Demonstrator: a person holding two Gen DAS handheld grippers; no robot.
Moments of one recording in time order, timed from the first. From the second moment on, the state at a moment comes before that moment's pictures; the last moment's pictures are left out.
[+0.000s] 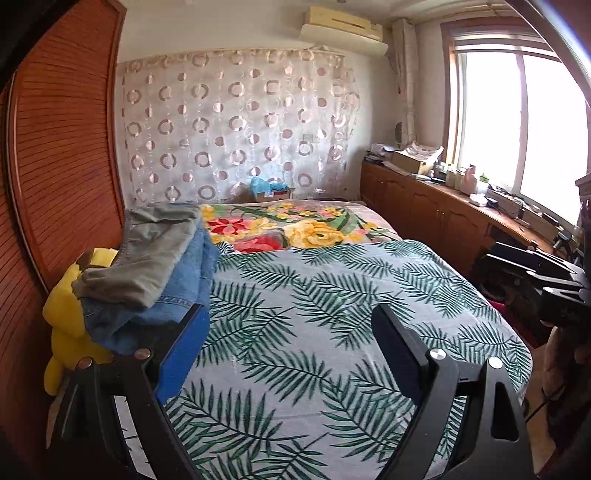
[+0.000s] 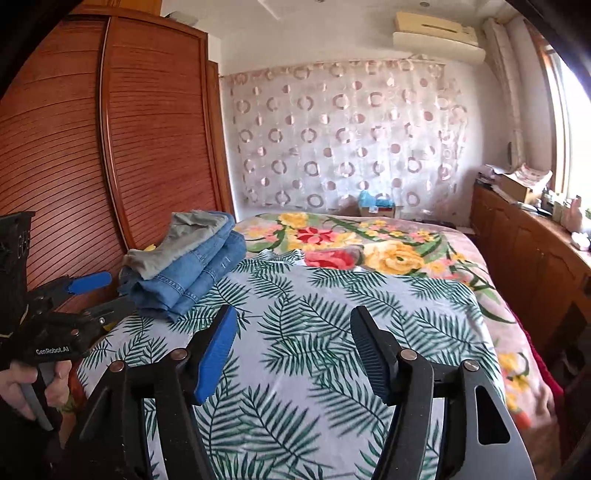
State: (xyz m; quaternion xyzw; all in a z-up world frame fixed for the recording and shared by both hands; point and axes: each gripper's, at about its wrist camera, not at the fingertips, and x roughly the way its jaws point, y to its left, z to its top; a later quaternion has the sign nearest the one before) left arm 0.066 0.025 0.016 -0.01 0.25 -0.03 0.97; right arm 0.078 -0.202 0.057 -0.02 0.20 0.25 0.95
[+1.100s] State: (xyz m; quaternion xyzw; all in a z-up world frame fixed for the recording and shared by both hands) left arm 0.034 0.007 0.060 -0.02 0.19 -0.01 0.98; right arm 0.024 -0.202 0.059 0.00 0.16 0.17 0.97
